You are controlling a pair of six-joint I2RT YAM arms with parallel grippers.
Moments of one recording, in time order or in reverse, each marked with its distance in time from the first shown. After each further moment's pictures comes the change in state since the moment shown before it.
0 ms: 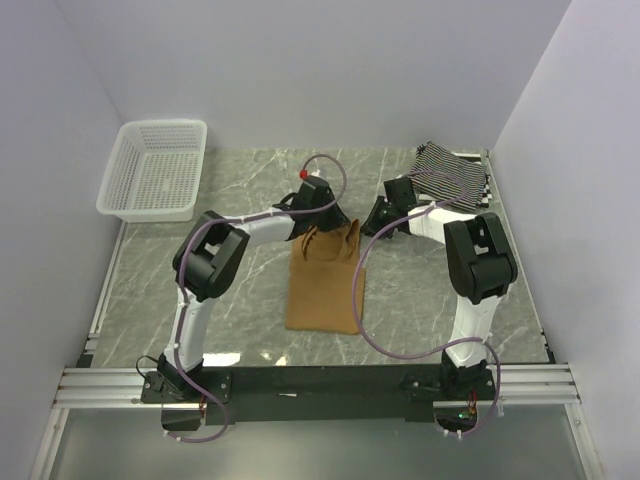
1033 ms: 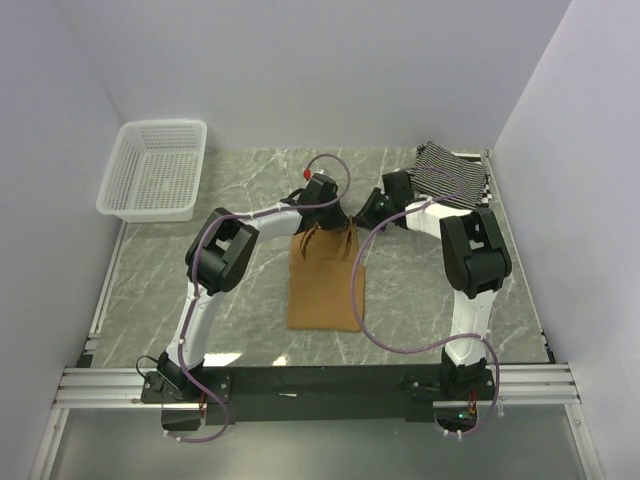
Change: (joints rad) left arm -0.003 0.130 0.153 -0.117 -0.028 -0.008; right arm 0.001 0.060 0.070 0.067 -0.096 0.080
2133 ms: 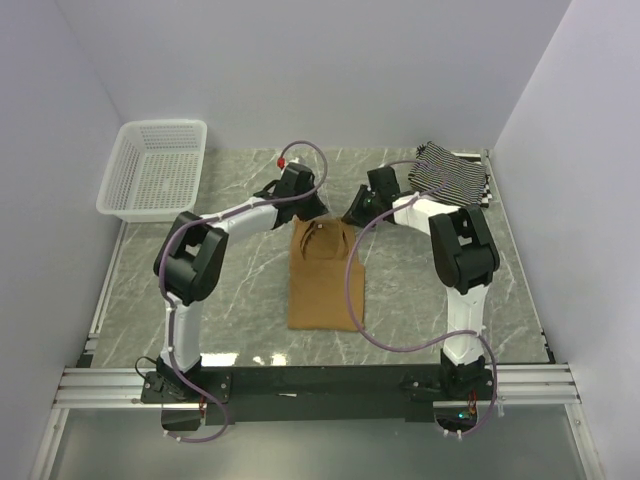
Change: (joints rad) left arm 0.079 -0.196 -0.125 -0.057 -0.069 0.053; right arm 0.058 0.061 0.120 -0.072 0.037 -0.026
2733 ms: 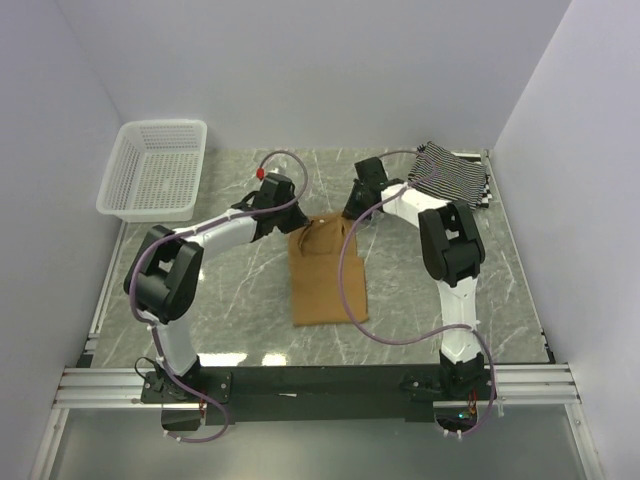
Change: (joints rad) left arm 0.032 -0.223 -0.264 -0.002 -0.001 -0.001; right arm 0.035 0.110 0.185 -0.158 0.141 -0.042
